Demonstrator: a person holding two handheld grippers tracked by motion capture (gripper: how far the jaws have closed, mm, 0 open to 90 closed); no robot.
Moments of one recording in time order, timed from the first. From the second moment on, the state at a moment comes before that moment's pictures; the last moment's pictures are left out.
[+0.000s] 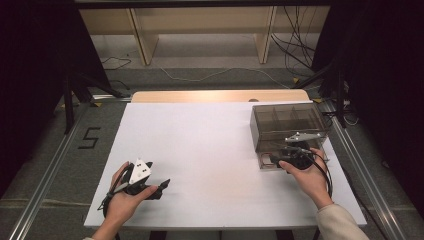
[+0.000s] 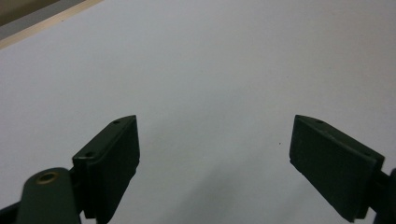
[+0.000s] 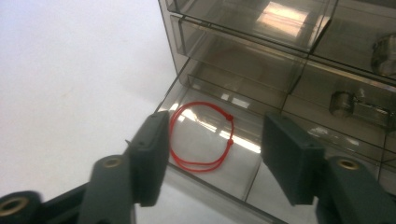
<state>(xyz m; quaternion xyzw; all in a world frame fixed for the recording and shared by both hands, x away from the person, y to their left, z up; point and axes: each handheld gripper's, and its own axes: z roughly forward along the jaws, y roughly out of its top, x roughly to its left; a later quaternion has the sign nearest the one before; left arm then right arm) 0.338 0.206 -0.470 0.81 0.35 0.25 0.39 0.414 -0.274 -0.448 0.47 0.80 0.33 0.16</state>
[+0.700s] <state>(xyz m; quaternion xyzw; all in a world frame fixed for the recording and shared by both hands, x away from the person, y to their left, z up) 0.337 0.205 -0.471 0.81 0.35 0.25 0.39 0.390 -0.286 -0.444 0.45 0.80 0.37 0.16</state>
